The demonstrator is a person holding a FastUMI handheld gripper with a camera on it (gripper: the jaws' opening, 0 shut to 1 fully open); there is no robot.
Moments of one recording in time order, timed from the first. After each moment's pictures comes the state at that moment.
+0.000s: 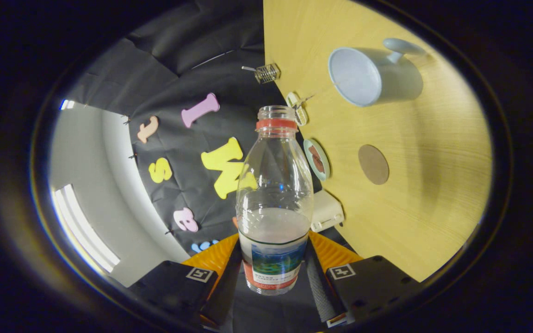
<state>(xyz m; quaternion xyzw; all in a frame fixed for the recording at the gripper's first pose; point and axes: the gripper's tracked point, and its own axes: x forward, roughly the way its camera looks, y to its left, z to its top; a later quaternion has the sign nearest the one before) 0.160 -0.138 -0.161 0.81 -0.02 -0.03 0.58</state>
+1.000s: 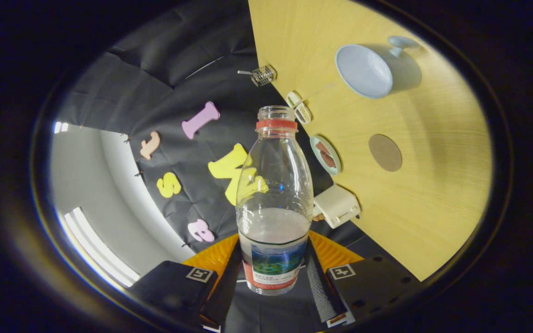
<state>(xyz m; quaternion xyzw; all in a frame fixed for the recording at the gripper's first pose) 0.167 -0.154 -0.123 0.85 -0.04 -0.03 0.53</state>
